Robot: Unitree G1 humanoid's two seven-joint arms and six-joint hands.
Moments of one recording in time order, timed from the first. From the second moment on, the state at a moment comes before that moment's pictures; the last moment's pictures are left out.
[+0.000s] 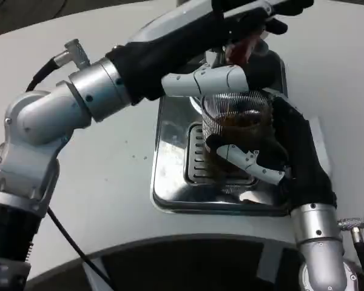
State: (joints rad) left arm -0.95 0.46 -0.10 0.29 0.00 -0.42 -0.69; right arm -0.39 -0.04 0.08 0.17 -0.29 -0.24 -0.26
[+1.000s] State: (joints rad) left arm -0.88 0.46 0.00 0.05 -0.09 -0.36 -0.68; right arm -0.33 -0.04 0.08 0.08 -0.31 -0.22 -0.25
